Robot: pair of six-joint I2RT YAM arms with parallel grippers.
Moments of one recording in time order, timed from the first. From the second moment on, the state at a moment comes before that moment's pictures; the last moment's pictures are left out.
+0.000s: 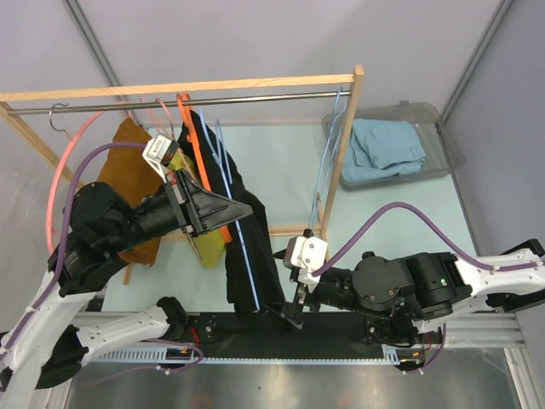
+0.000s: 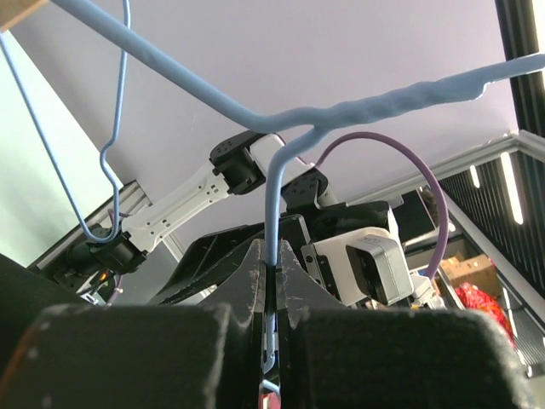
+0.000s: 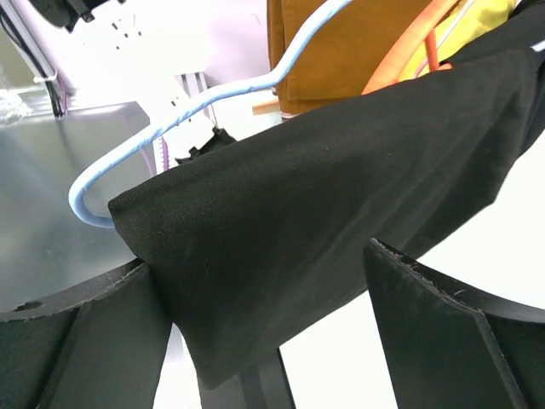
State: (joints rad) left arm -0.89 0.81 1.44 -0.50 0.30 -1.16; right arm 1.77 1.11 1.47 -0.54 0.50 0.01
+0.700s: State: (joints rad) left arm -0.89 0.83 1.45 -0.49 0.35 -1.14; right arm 1.74 1.10 1.46 -0.60 0.46 0.02
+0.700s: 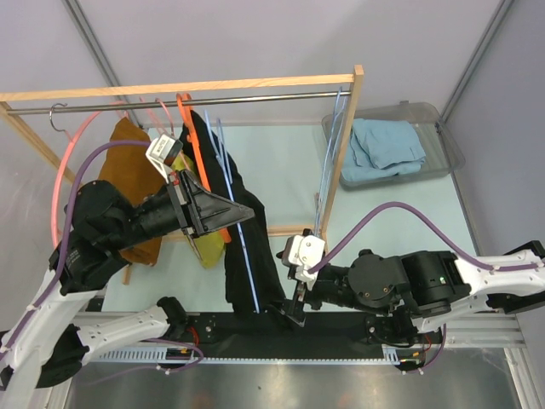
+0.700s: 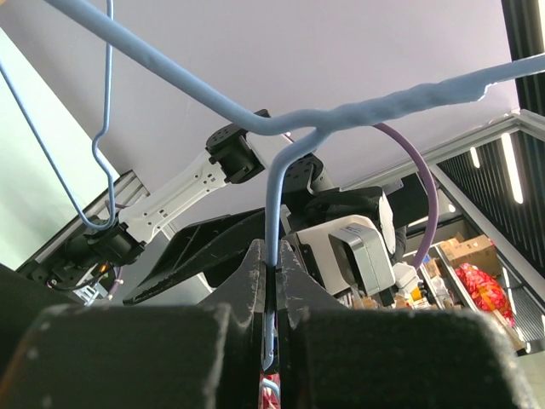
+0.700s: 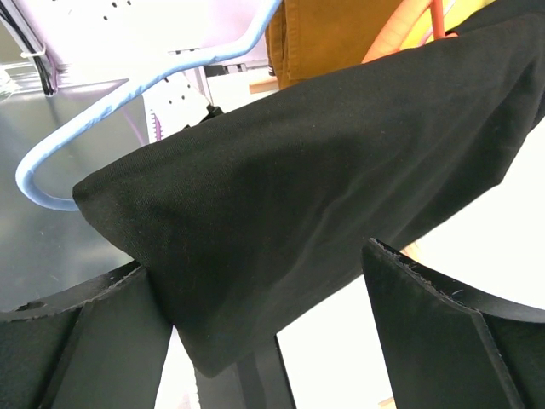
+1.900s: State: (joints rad) left arm -0.89 0.83 1.44 -0.50 0.35 -1.13; right arm 1.86 1.18 1.41 -0.35 0.74 -0.12
